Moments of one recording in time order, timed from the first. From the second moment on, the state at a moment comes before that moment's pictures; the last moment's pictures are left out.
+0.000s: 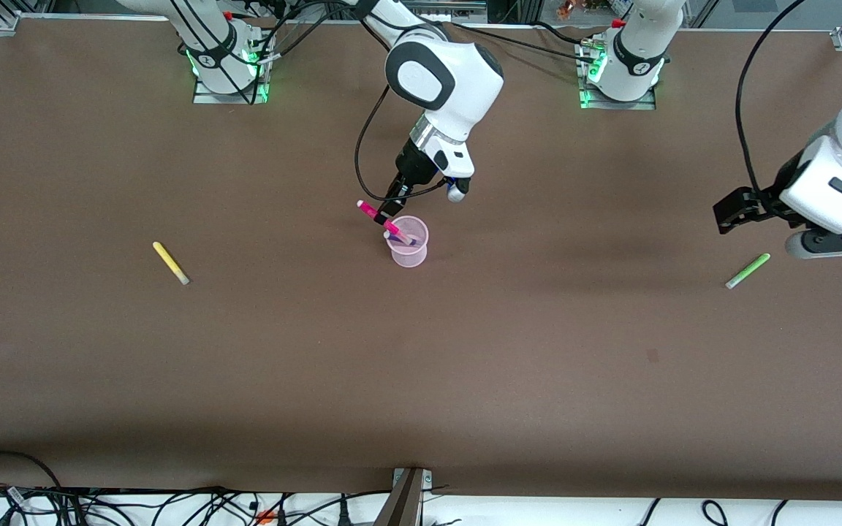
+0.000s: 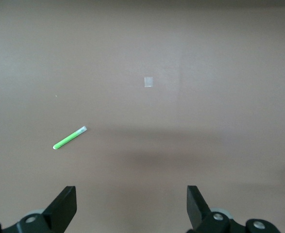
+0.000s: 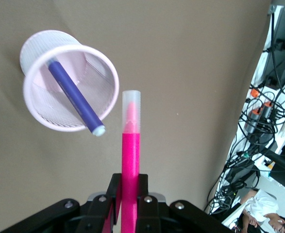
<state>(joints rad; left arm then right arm) 0.69 0.37 -1.04 -1.30 0.42 1.45 -0.38 0.97 0.62 0.04 -1.47 -0.76 1.76 -0.03</state>
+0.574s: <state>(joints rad) 0.26 0.28 -0.41 -1.30 0.13 1.46 -0.37 1.00 0.65 0.04 -1.49 -0.76 1.78 -0.01</state>
